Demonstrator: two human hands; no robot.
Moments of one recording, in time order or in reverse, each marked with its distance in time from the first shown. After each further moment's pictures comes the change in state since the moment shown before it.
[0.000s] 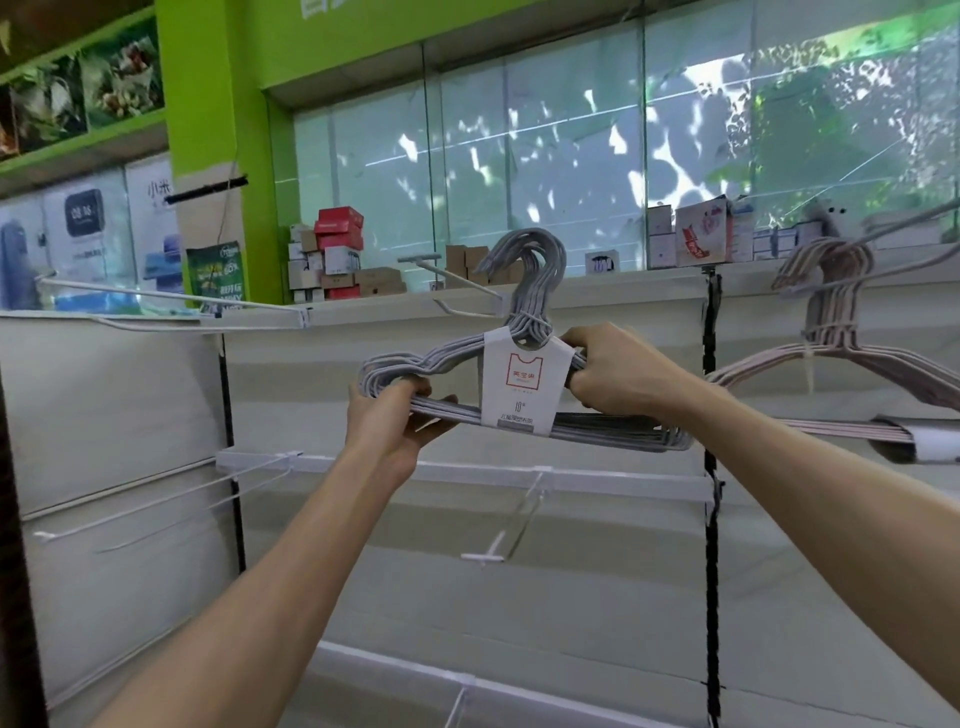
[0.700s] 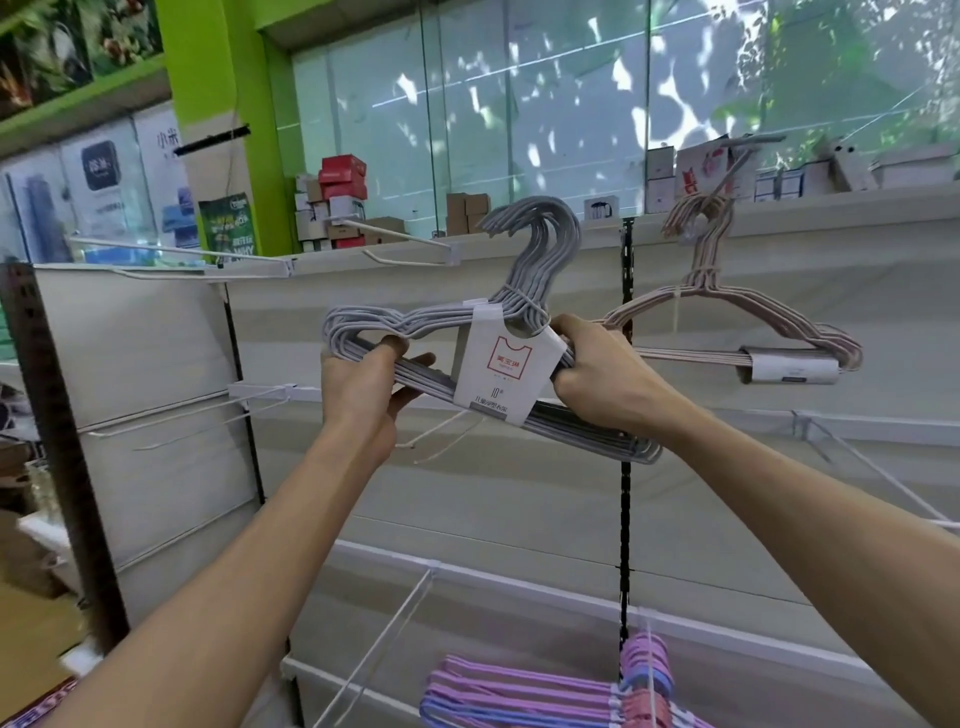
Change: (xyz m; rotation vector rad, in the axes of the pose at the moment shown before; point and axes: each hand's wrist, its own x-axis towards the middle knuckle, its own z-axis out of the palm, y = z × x) left_hand -0.151 -0.018 0.059 0.085 0.136 0.169; right_hand -0.140 0.035 -0.052 0.182 -0.007 -0.058
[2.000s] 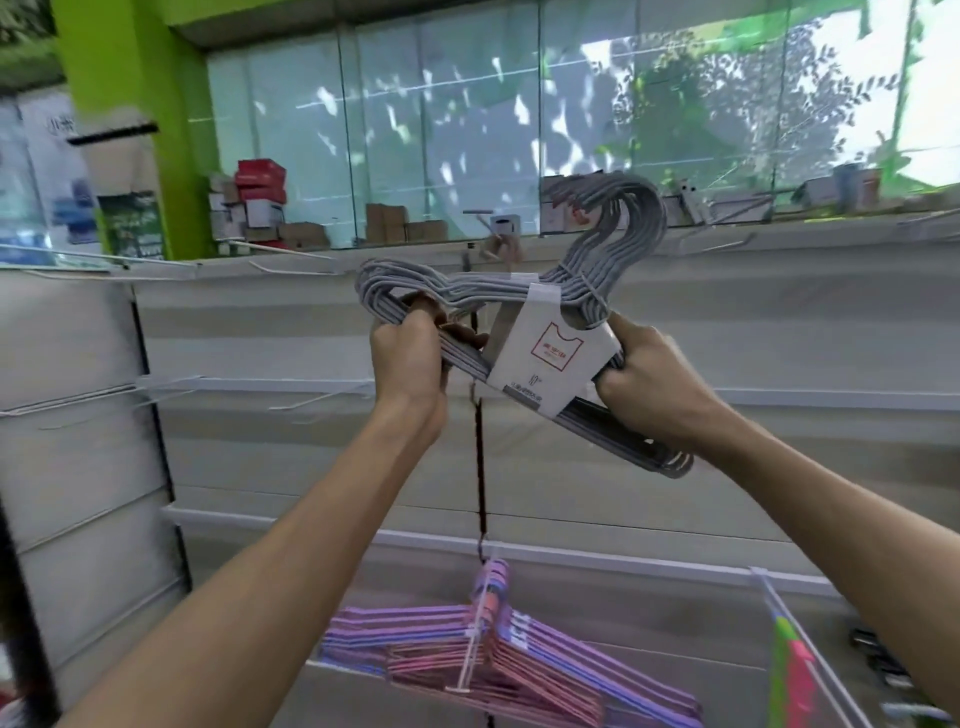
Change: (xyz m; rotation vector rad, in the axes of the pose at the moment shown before) left_hand -0.261 0.033 0.154 -0.127 -0.168 0.011; right_hand -0.224 0.014 -0.199 -0.001 0.197 0.086
